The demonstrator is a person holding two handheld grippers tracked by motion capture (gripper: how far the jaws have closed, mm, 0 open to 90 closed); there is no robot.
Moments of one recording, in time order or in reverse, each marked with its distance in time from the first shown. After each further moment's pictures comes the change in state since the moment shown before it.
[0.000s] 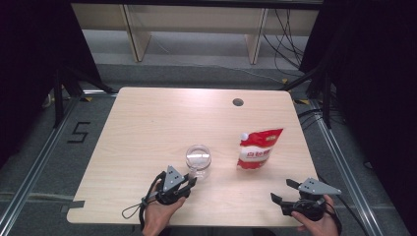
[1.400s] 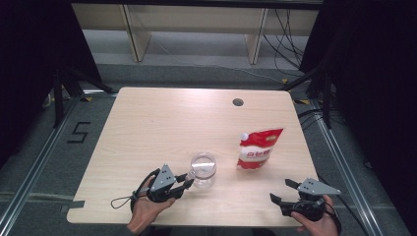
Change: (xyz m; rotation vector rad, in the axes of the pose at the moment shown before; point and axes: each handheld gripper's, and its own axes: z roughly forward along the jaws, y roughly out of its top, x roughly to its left) left arm 0.017 0.000 -0.006 -0.038 -0.198 0.140; right arm 0.002 0.001 0.000 -0.017 0.011 -0.022
